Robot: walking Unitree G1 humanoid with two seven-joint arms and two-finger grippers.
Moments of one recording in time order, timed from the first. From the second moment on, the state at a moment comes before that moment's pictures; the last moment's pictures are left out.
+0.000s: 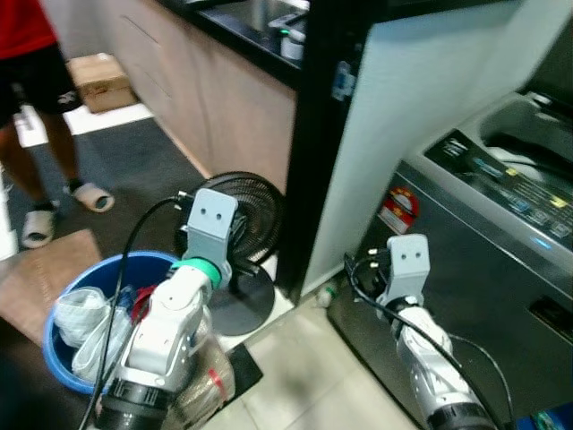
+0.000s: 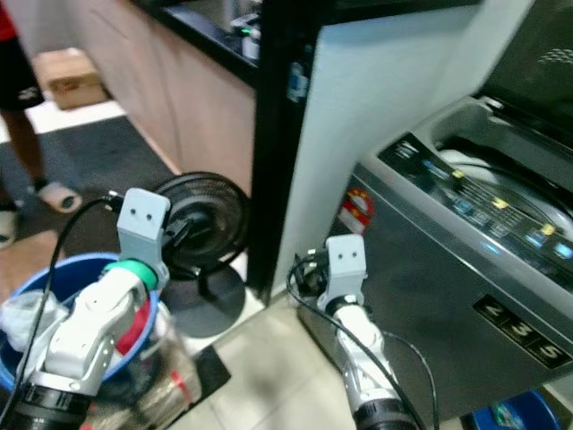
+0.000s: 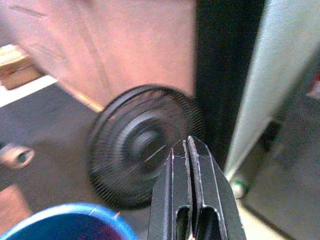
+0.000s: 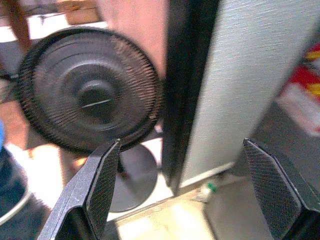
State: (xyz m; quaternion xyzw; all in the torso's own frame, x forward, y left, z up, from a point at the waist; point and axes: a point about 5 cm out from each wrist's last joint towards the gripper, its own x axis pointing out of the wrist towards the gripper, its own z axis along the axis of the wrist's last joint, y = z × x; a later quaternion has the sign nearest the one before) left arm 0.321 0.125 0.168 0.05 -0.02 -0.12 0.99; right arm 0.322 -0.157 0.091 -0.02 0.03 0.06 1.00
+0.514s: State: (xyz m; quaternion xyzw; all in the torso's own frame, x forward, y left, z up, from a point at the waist) left arm 0.320 0.114 0.161 0.06 -0.01 -0.13 0.99; right arm 0.321 -0.162 0.079 -0.03 0.04 0.06 1.00
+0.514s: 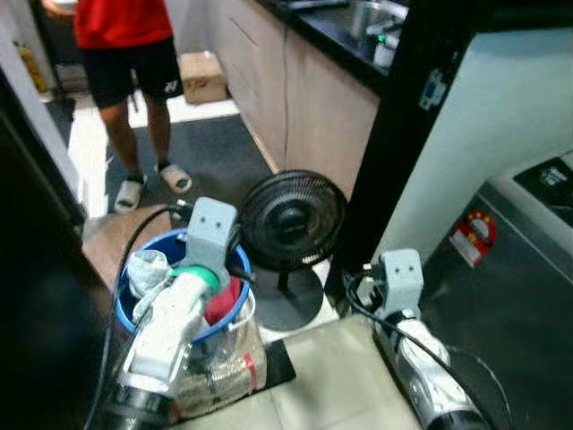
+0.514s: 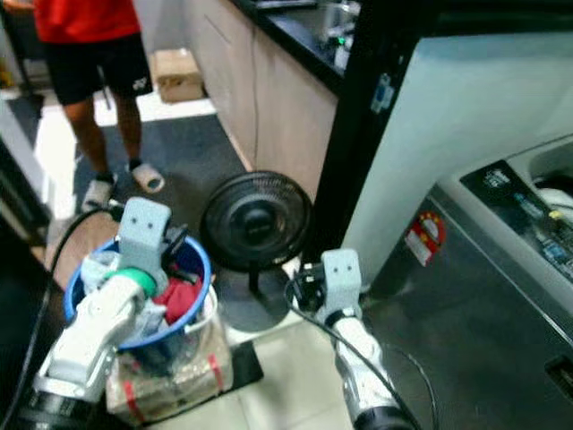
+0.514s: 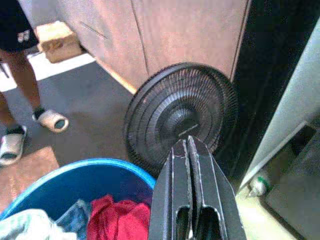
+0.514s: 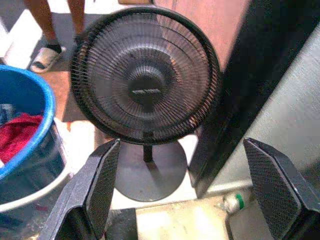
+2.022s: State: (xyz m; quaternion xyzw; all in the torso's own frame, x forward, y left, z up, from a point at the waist) left arm 0.322 0.124 0.145 0.07 0.01 -0.09 0.99; right arm 0.323 -0.149 0.075 -0.02 0.02 0.07 1.00
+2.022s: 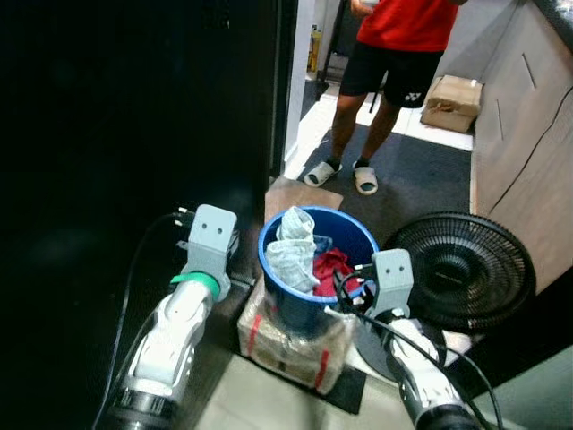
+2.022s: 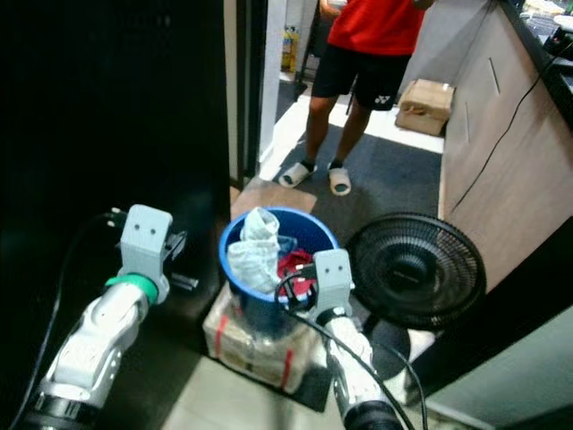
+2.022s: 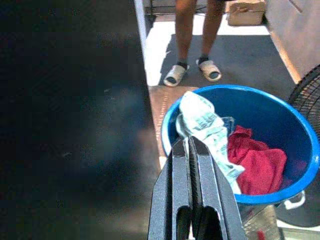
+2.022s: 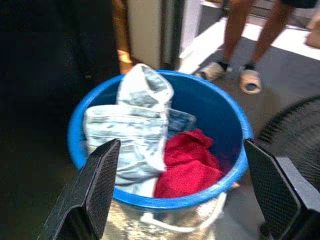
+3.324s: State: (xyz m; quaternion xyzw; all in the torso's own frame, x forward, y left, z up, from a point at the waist) left arm 0.325 0.104 0.142 0.05 0.01 -0.11 0.99; right arm 0.324 -0.152 0.079 -0.02 0.00 0.06 1.00
